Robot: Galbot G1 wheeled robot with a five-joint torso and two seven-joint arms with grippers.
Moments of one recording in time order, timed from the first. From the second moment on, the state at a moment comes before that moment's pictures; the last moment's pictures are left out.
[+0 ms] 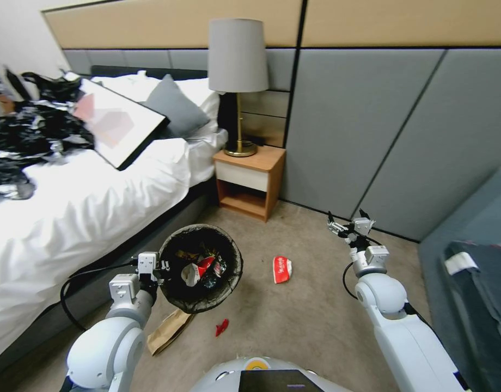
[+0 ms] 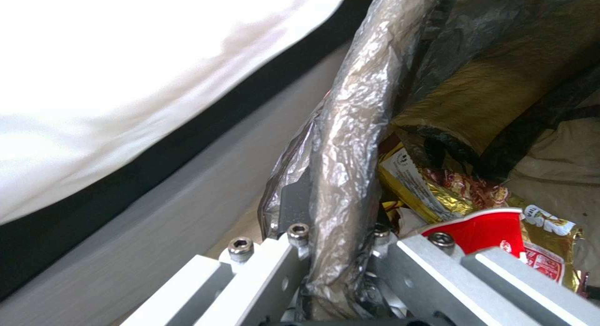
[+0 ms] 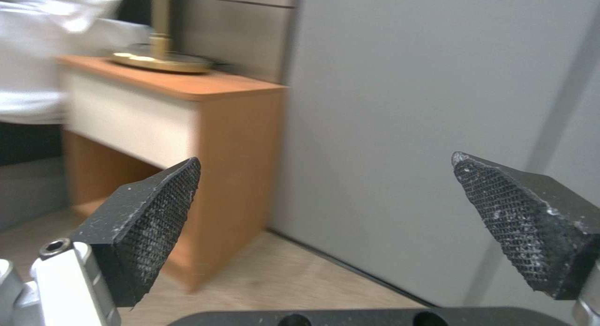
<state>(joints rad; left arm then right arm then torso) 1.61 -1.34 -0.71 -2.47 -0.26 0.74 -0.12 -1.30 1.11 0.57 2.04 0.26 -0.16 0.19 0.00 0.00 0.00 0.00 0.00</state>
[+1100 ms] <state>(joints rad) 1.62 -1.33 -0.72 -2.46 -0.22 0.74 -0.11 -0.80 1.03 0.12 1.38 0.65 -0.46 0.24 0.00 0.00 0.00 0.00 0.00</state>
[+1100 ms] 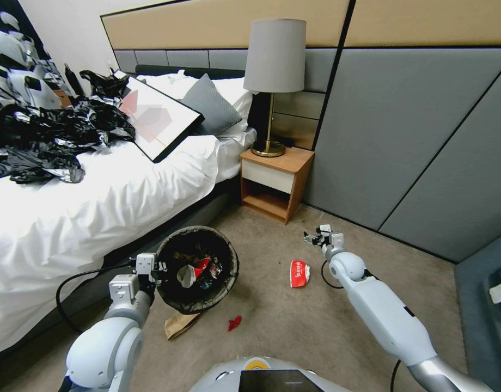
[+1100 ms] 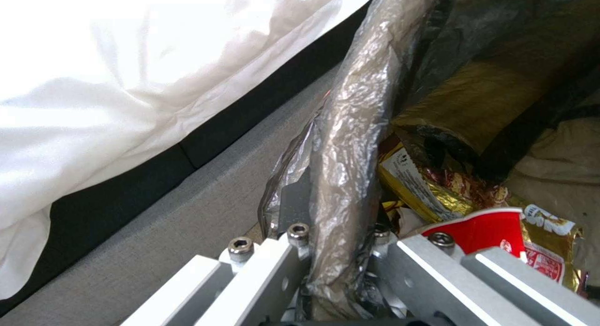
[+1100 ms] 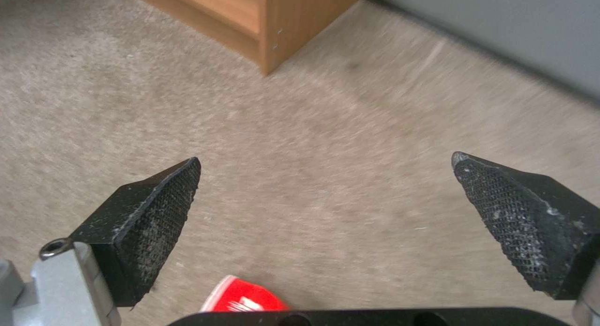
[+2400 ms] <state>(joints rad) 1.61 -1.33 -0.71 -2.43 -0.20 0.74 -0.10 -0.82 1.21 0.14 1.03 0.70 -0.47 0.26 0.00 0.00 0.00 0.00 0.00</state>
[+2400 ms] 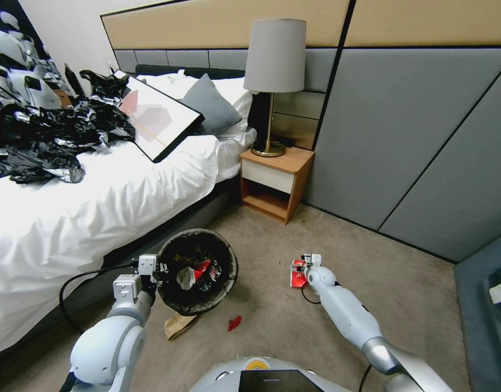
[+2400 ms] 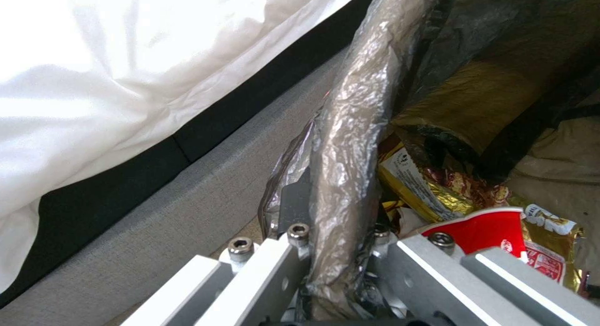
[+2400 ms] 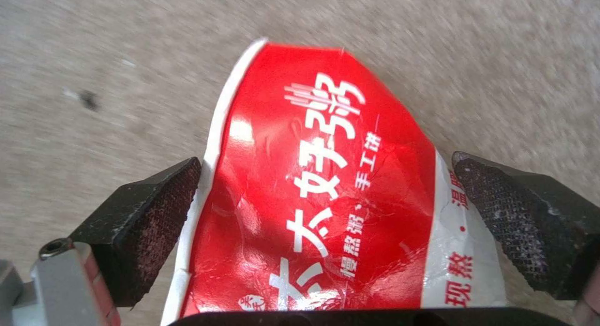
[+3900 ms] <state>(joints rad) 1.60 -1.33 -0.72 -2.41 -0.19 0.74 -0.08 -0.87 1.13 0.17 1.14 0.68 -0.49 0.24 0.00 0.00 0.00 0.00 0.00</state>
